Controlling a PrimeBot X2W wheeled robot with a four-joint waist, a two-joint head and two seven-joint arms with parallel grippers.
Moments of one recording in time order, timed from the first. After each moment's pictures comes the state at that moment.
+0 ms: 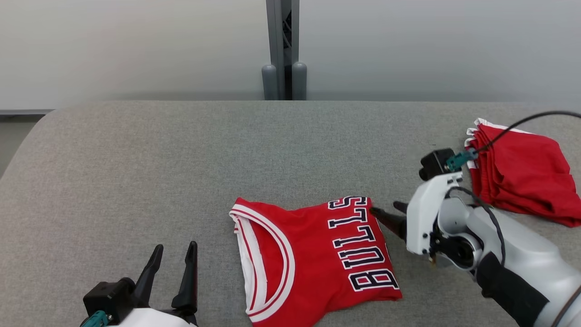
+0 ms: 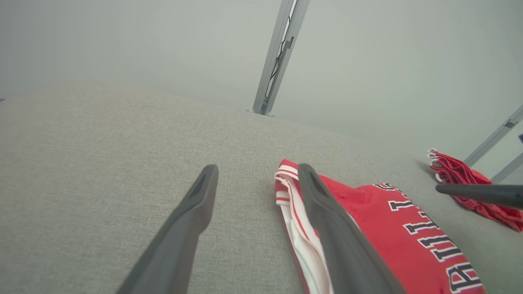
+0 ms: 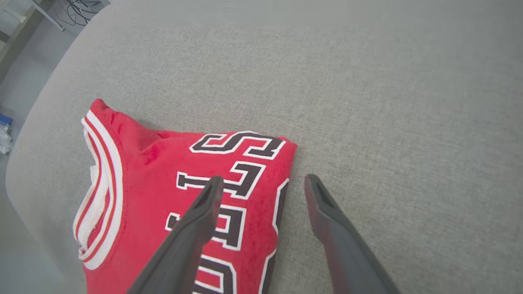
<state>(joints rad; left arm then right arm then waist) 0.03 0.32 -0.44 0.03 -0.71 0.26 -0.23 -0.84 -0.29 1.12 0.85 1.26 0.13 0.26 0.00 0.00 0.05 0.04</state>
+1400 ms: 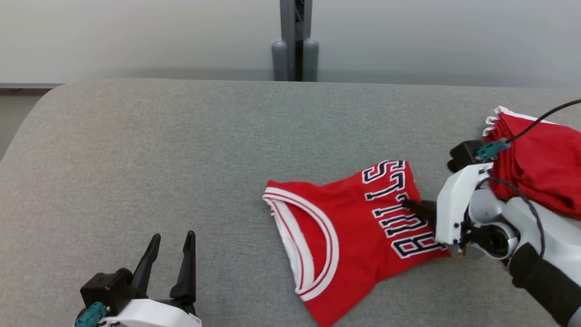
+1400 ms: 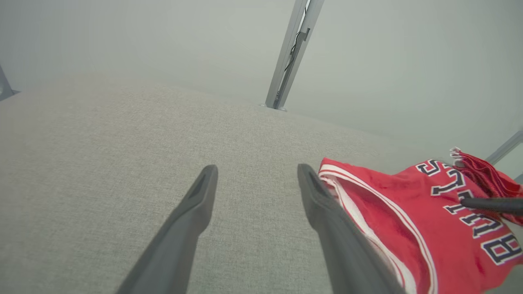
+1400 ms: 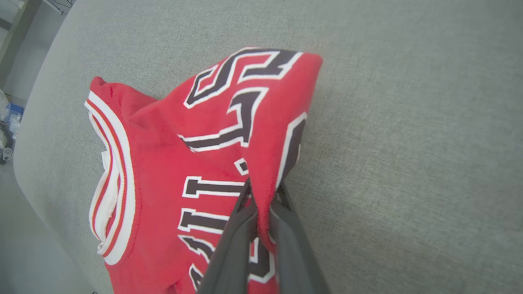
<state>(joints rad) 0.00 0.33 -0.44 0.02 -0.71 0.28 -0.22 -0.81 -0.41 1.05 0.73 1.29 0.13 0.36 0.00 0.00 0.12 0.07</state>
